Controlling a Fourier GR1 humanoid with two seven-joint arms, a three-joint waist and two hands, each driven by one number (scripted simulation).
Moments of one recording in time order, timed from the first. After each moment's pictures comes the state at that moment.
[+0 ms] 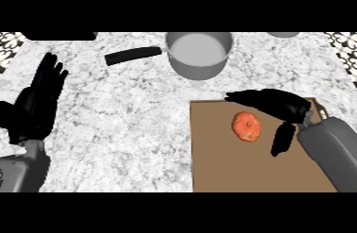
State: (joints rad) left arm -0.21 0.31 0.02 -1.62 0.19 0.24 0.21; right arm -0.50 -0.53 0.40 -1.28 0.56 0.58 -0.27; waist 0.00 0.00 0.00
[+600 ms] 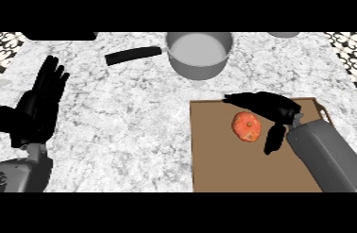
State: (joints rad) left arm -0.19 0.27 0.05 -1.64 0.14 0.20 0.21; right arm -0.49 -0.42 0.33 -1.16 0.75 0.54 -0.34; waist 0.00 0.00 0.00
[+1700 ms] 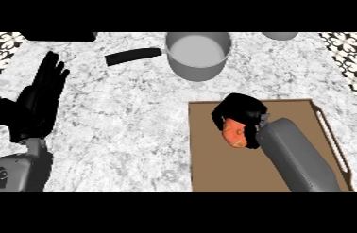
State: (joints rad) left arm -0.22 0.24 0.09 -1.63 0.10 0.16 0.25; right arm -0.55 -0.24 0.35 -1.04 1.00 0.41 -0.45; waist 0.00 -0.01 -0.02
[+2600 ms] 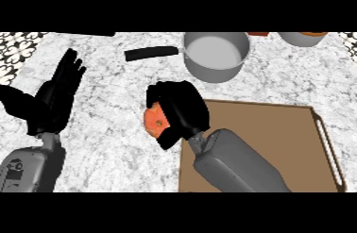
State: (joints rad) left arm -0.27 0.22 0.04 -1.59 0.10 0.13 0.24; right arm -0.67 0.00 0.60 -1.38 0.76 -0.04 0.47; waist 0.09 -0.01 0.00
